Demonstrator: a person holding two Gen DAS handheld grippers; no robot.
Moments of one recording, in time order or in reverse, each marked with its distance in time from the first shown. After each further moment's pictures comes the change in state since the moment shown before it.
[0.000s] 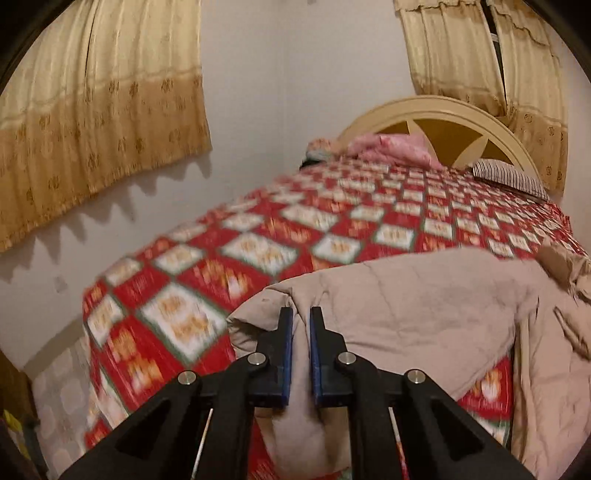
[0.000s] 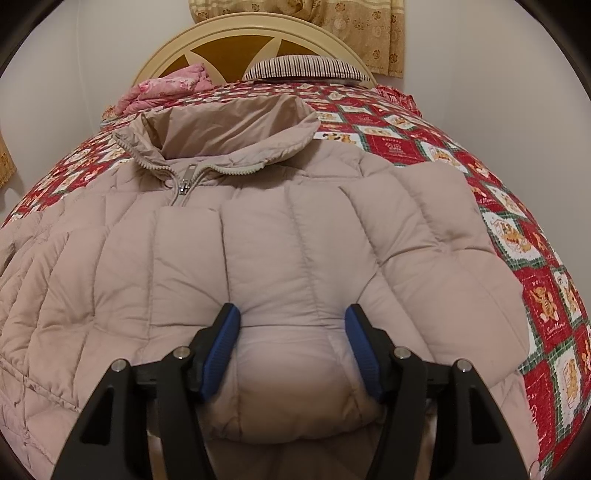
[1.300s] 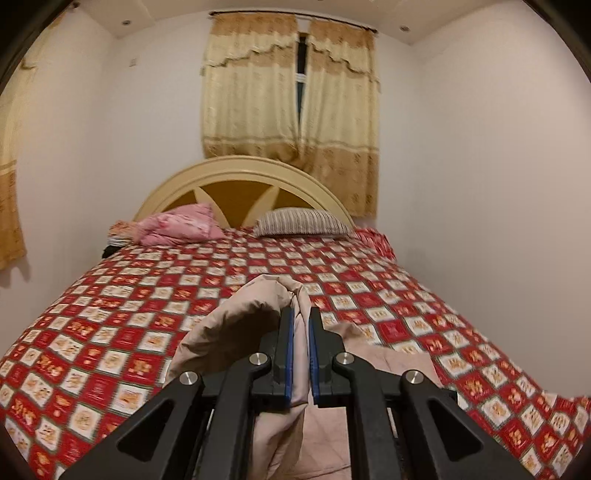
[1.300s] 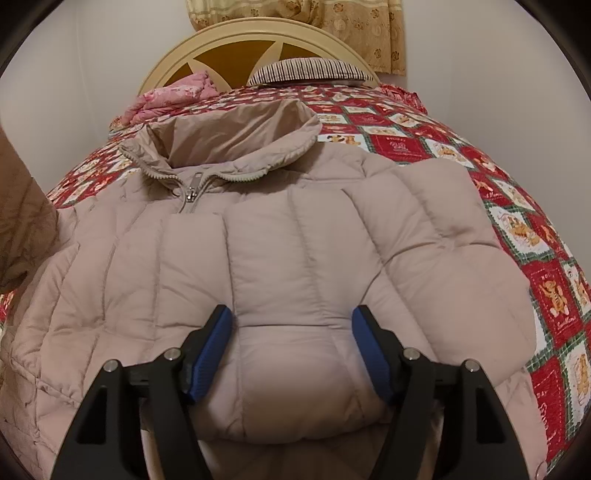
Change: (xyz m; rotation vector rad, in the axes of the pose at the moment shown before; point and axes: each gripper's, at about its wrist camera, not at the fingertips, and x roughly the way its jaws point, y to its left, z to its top) left arm -0.155 -0.326 0.109 0.220 -0.197 -0.699; right arm -0.002 -0.007 -0.001 0.038 -0.020 0.073
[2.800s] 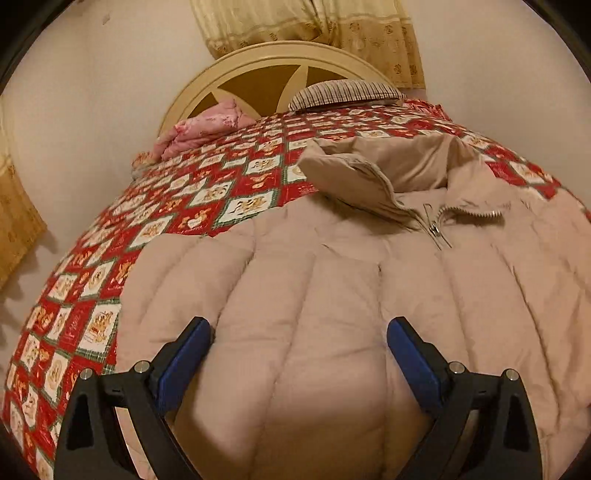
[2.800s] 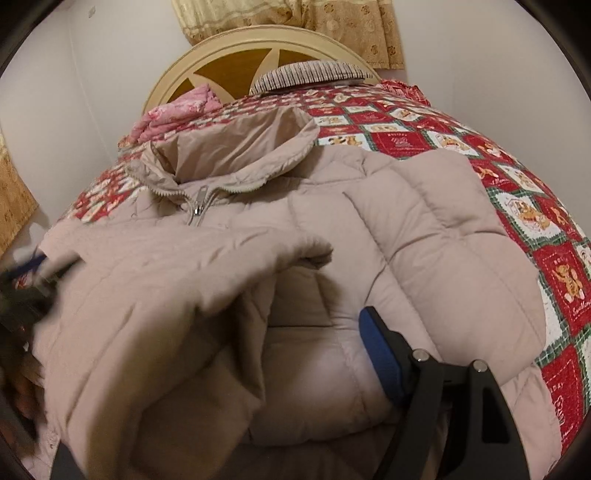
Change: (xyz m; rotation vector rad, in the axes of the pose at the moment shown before) left arm 0.206 0.031 -0.170 0.158 0.383 0.253; right arm -0.012 -0.023 0.000 0.112 -0.060 0.085
